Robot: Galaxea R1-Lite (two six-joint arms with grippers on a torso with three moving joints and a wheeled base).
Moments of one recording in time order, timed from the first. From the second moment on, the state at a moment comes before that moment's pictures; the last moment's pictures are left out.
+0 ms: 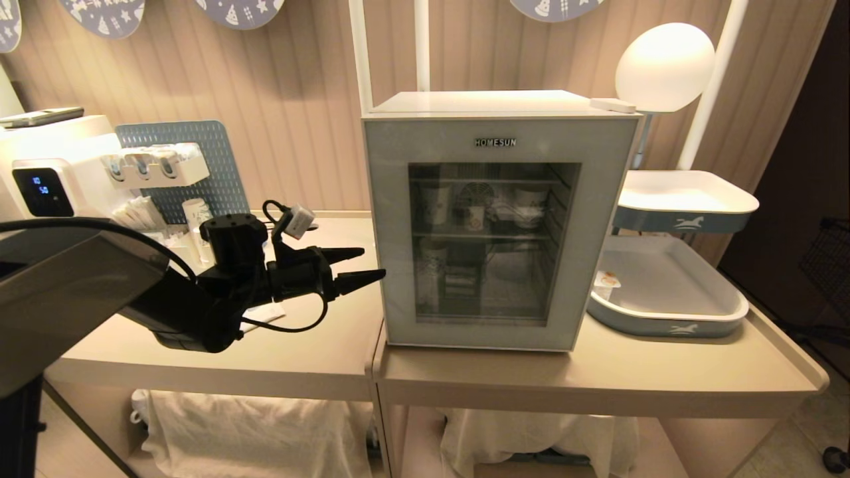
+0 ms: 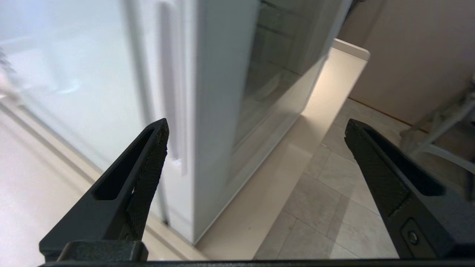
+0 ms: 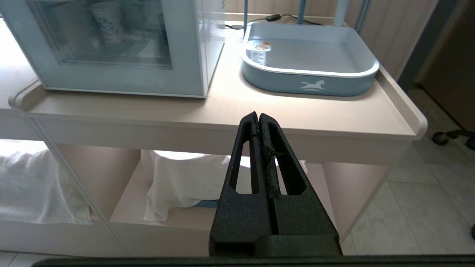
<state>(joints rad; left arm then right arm) -0.15 2.19 -1.08 -1.01 -0.93 -0.03 0.00 0.00 -0.02 0.03 0.01 -0.07</state>
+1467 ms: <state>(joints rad) -0.22 2.18 -1.01 -1.03 -0.90 -0.03 0.00 0.00 -0.02 0.03 0.01 -0.07</state>
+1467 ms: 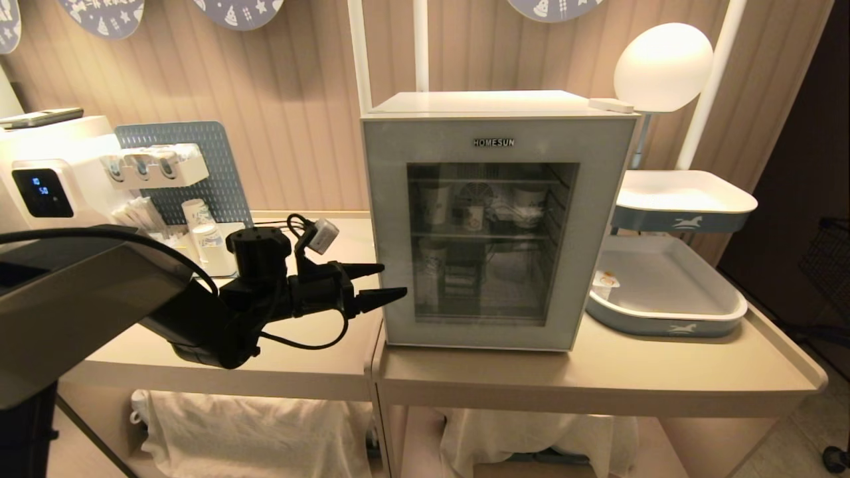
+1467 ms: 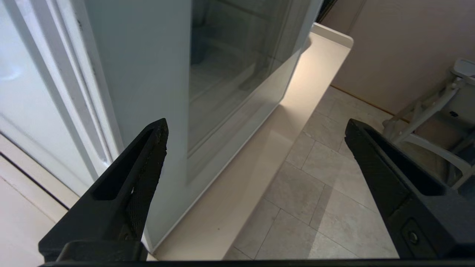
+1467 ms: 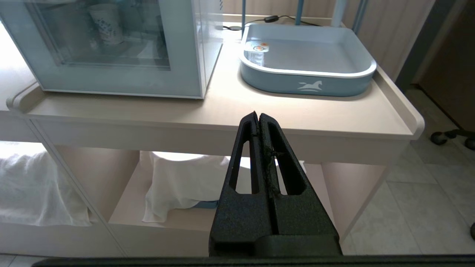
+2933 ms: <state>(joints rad) -0.28 2.25 -1.10 -1.03 -0.66 -0.03 -0.01 0.00 -0.02 0.03 0.01 -0.07</state>
